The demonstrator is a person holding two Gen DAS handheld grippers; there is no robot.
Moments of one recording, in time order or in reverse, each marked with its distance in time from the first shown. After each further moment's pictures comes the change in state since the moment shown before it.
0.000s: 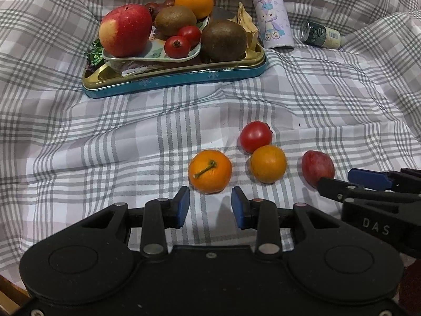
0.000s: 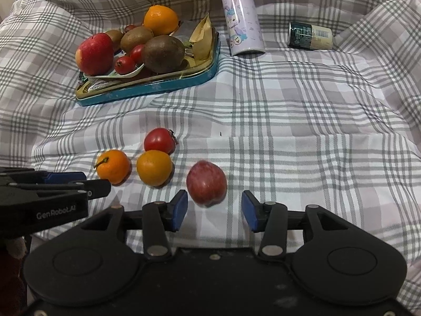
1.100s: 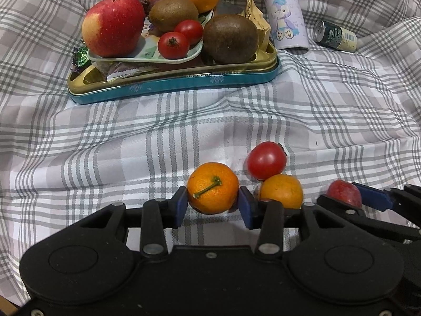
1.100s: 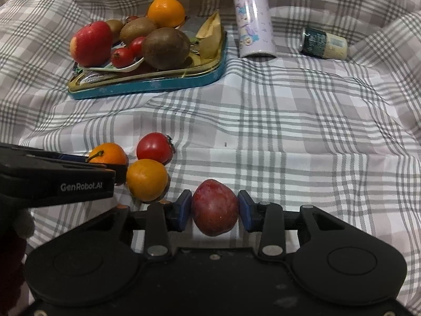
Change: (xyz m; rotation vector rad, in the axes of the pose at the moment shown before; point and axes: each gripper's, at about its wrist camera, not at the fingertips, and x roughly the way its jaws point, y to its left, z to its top) left arm 0.038 -0.002 0.022 -0.023 0.009 0.007; right arm 0.027 0.007 0.012 -0.061 -0.010 -0.030
